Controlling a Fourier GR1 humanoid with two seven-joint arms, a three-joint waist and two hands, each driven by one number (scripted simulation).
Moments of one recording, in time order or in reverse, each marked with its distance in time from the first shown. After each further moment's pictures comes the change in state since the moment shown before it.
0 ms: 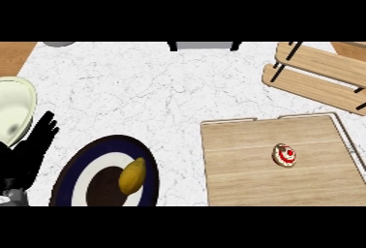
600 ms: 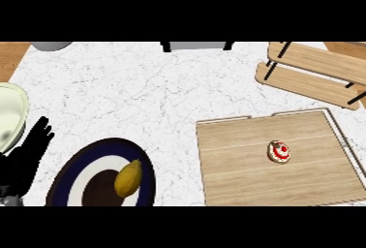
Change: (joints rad) left arm 0.038 -0.006 0.020 -0.013 0.000 0.006 -0.011; right arm 0.301 -0.410 -0.311 0.115 -0.149 0.330 -0.005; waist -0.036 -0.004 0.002
